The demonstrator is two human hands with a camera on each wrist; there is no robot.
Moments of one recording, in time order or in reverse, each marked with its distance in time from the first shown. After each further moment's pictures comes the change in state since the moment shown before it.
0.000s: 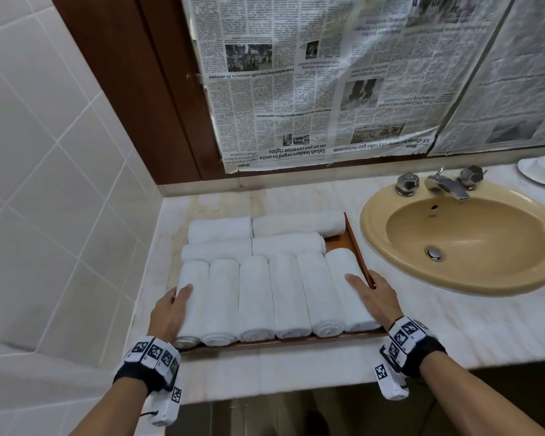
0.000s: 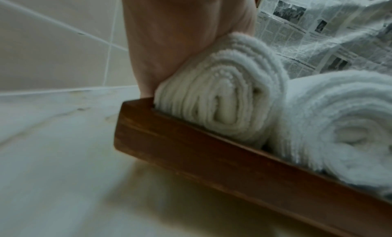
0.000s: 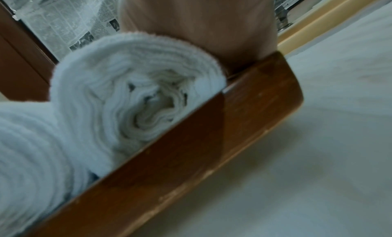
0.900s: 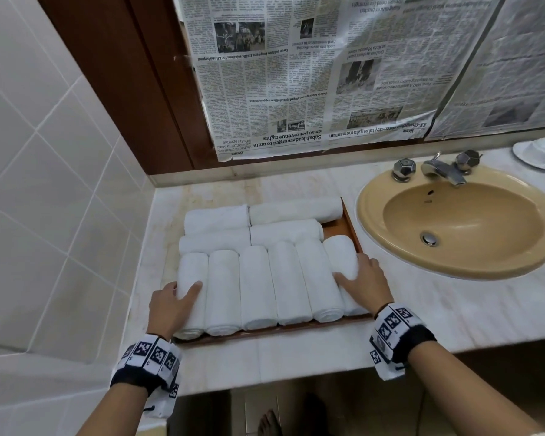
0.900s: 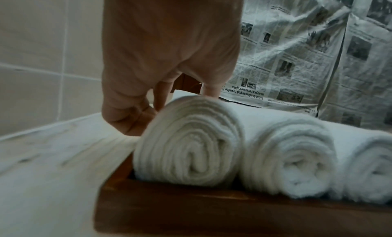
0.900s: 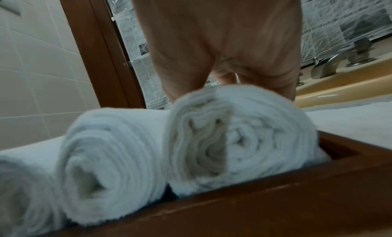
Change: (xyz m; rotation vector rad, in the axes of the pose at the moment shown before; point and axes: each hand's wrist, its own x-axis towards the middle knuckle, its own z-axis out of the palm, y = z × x) left_hand 0.004 0.001 0.004 0.334 -0.007 0.033; right_hand -0.013 -0.022 0.014 -0.478 0.031 -0.151
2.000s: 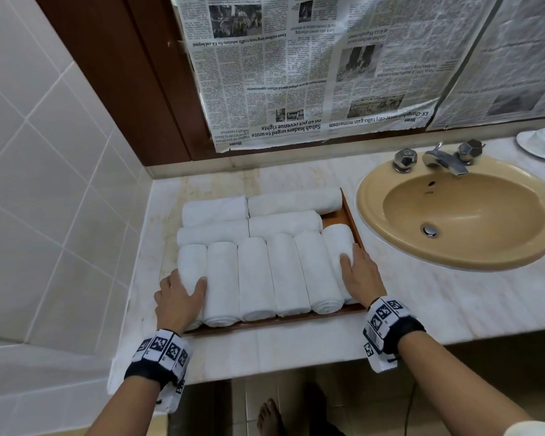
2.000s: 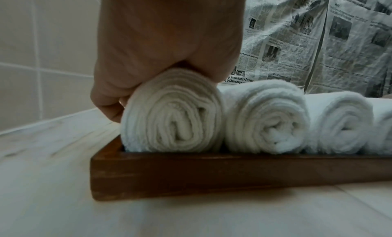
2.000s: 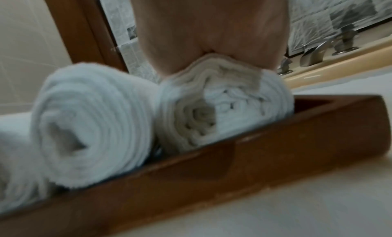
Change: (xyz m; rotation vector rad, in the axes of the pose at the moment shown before) left_hand -0.019 0.010 0.022 0.096 0.047 0.049; right_hand 0.006 0.005 0.017 0.108 0.018 -0.088
